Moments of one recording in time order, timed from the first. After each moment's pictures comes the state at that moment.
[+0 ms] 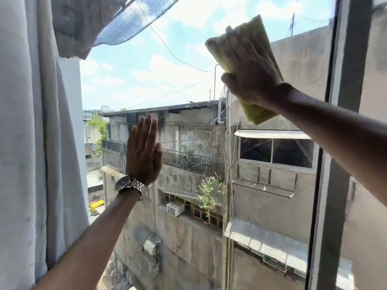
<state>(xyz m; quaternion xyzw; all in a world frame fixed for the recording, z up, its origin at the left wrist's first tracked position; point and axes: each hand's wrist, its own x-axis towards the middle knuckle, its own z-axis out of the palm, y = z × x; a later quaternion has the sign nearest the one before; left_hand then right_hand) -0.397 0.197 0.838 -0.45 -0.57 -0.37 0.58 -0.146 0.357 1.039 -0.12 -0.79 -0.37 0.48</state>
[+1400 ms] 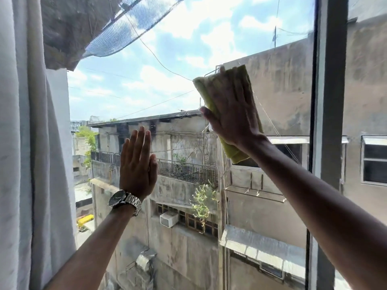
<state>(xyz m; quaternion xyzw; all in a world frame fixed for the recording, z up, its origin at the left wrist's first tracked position) -0.407 0.203 0.835 -0.44 -0.57 -0.37 0.59 -0.175 0.359 0.973 -0.15 -0.75 -0.31 0.57</state>
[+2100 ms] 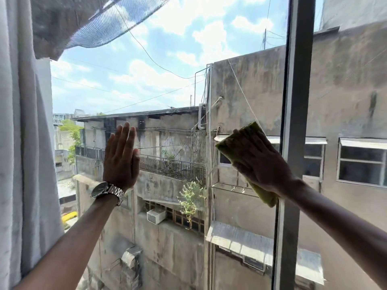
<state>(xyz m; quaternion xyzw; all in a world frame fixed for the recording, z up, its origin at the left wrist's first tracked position) -0.396 0.195 0.838 -0.45 -0.57 -0.36 0.58 -0.055 0.435 0.863 -0.11 -0.82 -0.40 0.40</state>
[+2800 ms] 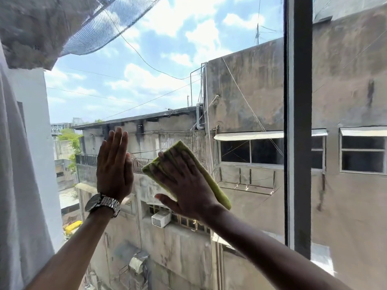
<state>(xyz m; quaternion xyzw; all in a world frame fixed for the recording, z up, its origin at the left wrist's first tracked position) -0.409 0.200 0.835 -0.46 -0.55 -0.37 0.59 -0.214 0.324 0.804 -0.06 -0.84 -0.34 0.42</state>
